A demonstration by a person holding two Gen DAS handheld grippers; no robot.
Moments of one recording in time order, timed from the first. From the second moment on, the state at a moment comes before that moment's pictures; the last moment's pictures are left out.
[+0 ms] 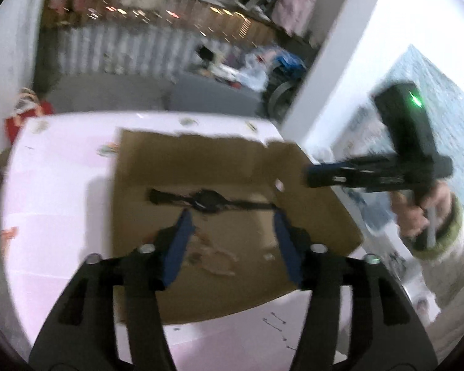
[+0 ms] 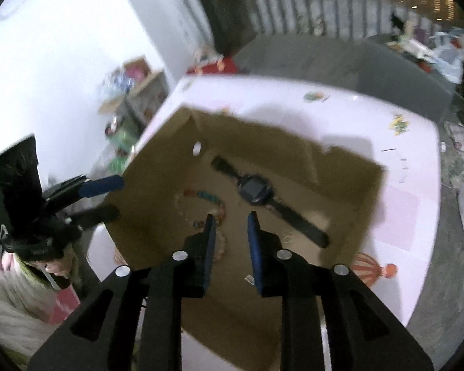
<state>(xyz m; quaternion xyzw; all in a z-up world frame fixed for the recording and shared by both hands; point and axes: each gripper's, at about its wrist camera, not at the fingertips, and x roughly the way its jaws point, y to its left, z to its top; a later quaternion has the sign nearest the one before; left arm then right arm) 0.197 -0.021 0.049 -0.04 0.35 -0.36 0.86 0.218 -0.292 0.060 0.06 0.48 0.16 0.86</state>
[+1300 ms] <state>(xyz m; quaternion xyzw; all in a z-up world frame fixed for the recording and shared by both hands) 0.183 0.005 -0.001 -0.13 0.45 -0.22 0.86 0.141 -0.333 -0.017 0.19 0.53 0.04 0.83</state>
